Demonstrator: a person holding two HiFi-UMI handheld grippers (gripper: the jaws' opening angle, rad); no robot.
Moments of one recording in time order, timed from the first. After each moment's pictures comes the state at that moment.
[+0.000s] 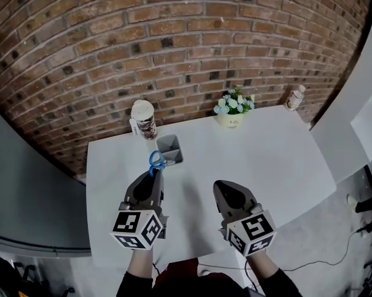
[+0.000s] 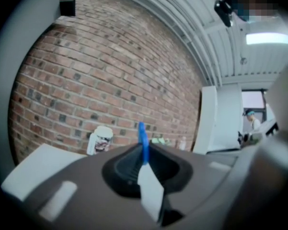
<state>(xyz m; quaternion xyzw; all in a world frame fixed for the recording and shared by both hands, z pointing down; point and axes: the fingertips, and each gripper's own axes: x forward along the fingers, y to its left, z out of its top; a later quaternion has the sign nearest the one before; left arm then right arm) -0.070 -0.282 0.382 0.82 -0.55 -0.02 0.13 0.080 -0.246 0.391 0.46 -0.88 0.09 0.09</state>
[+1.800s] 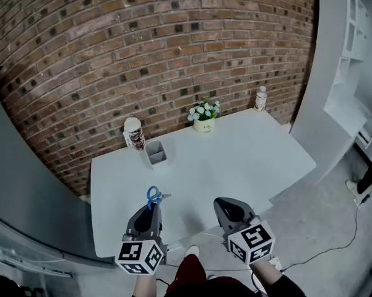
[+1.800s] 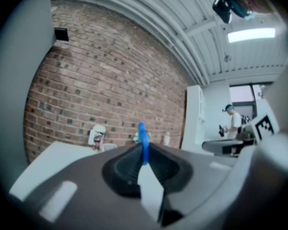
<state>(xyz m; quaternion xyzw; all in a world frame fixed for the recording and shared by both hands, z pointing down) -0.030 -0.090 0.371 0.84 -0.54 -0.01 0.09 0.141 -0.073 0.371 0.50 -0.86 0.05 0.05</state>
